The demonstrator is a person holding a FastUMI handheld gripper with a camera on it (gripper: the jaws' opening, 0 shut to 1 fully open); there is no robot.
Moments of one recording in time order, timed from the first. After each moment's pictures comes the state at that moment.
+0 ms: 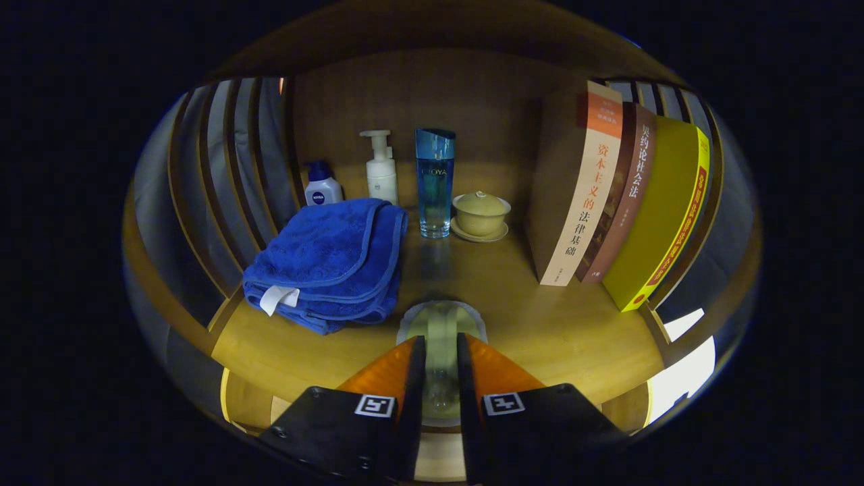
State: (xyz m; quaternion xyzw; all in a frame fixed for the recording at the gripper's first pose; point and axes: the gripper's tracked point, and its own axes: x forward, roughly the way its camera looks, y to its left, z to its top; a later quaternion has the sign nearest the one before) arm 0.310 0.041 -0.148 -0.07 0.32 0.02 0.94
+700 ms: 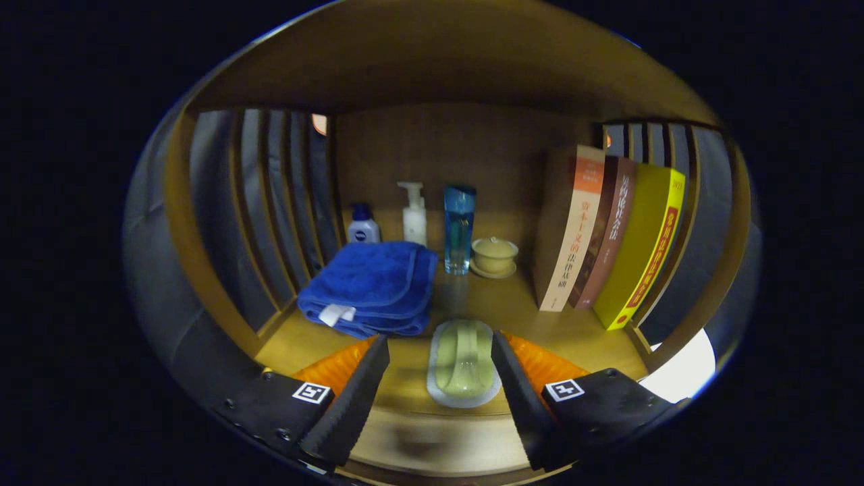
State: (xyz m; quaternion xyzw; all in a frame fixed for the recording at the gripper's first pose) arm 0.264 0.082 -0.047 -0.06 0.21 0.07 0.97
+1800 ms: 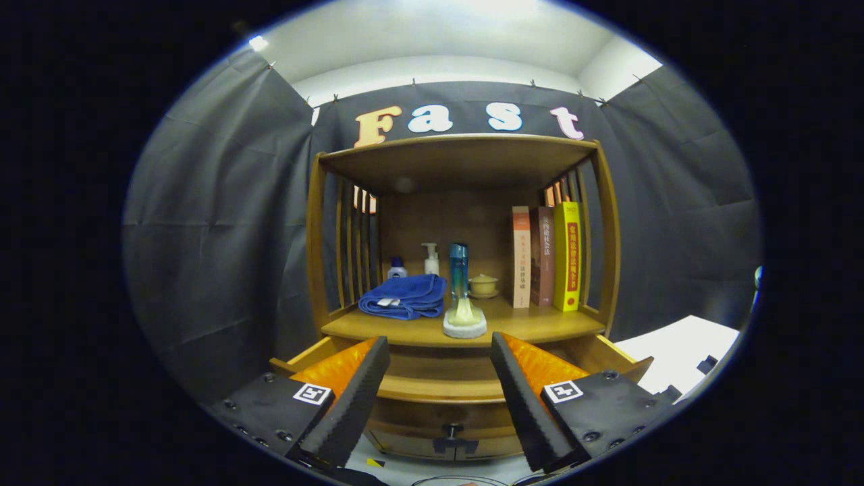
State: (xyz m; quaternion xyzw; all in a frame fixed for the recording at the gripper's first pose) arm 0.029 0.045 -0.041 -0.03 0.02 0.07 1.00
